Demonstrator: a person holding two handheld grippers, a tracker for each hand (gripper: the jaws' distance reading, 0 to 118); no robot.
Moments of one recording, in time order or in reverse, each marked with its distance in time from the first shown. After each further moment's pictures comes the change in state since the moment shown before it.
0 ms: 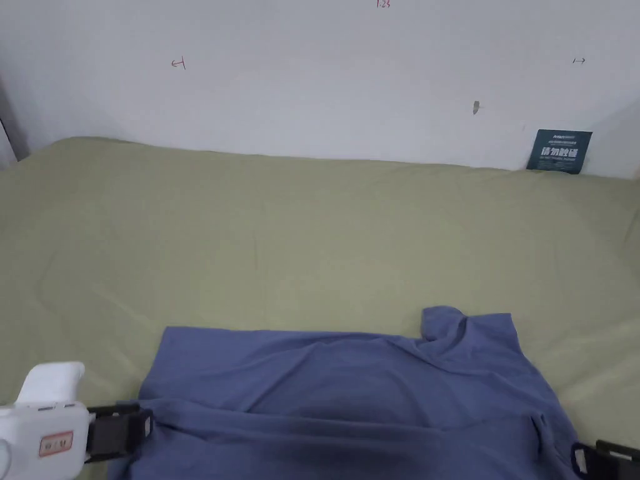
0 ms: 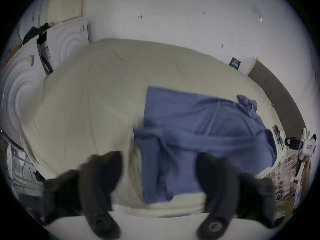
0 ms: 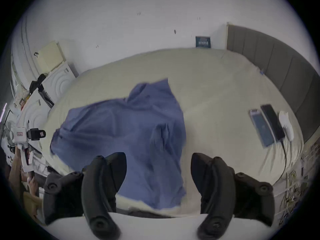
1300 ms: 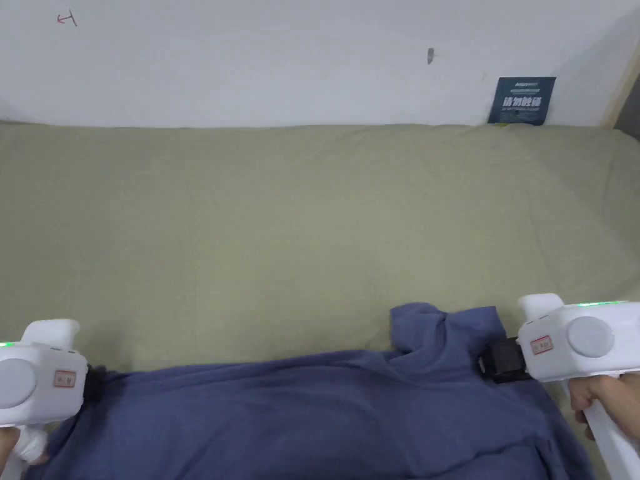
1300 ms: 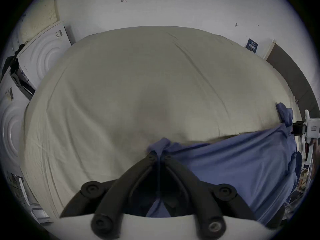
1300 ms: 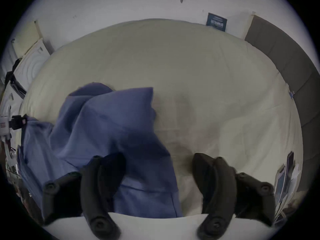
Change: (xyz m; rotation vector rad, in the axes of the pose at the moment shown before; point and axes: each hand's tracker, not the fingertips) left arm 0.048 0.119 -0.188 -0.149 0.102 -0.106; right arm 0.038 0.116 -0.265 -0.311 -0.123 0.083
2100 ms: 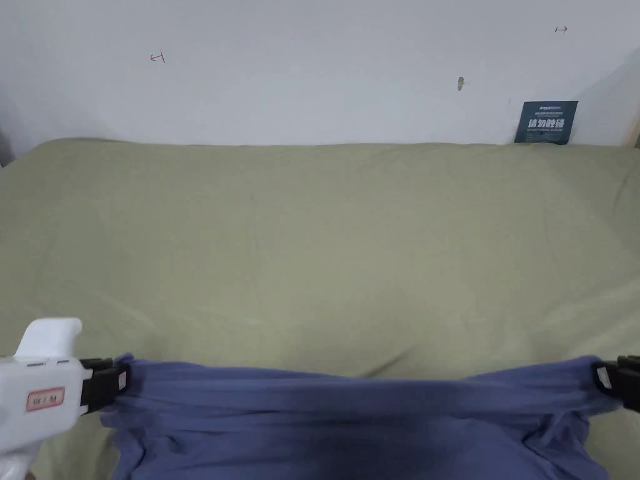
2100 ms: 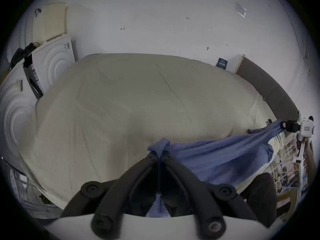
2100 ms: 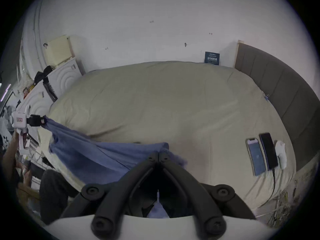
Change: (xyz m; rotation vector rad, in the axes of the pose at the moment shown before) left arm -0.058 -0.141 0.183 0.210 -0.167 -0.022; right arm -0.009 -0.180 0.234 0.328 0.137 0.044
